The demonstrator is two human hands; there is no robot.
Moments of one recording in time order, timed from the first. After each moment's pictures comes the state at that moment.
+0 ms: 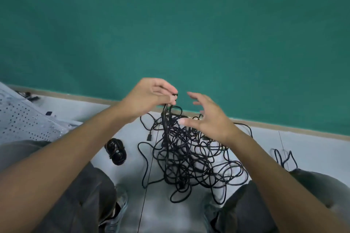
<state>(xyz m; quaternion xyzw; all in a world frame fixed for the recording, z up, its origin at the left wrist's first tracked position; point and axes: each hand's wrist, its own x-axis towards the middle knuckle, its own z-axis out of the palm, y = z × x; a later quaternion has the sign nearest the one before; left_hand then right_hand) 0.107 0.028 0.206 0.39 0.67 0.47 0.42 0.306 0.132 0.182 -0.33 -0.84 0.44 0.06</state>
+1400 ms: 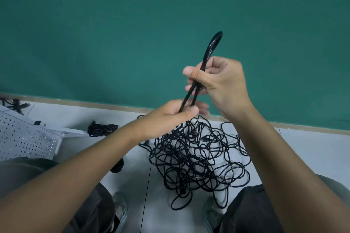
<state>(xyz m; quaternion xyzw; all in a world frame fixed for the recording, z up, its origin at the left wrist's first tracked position) 0.140 0.049 0.192 0.52 0.57 0.37 0.51 0.261 0.162 0.252 -0.34 -0.63 0.62 0.32</state>
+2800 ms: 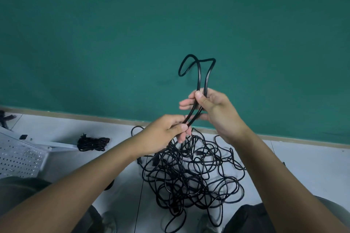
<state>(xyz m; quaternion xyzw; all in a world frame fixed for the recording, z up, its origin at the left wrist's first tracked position) 0.132 0.064 0.173 0.53 0.62 0.37 0.46 0.278 0.184 0.217 -0.30 -0.65 0.67 0.21</state>
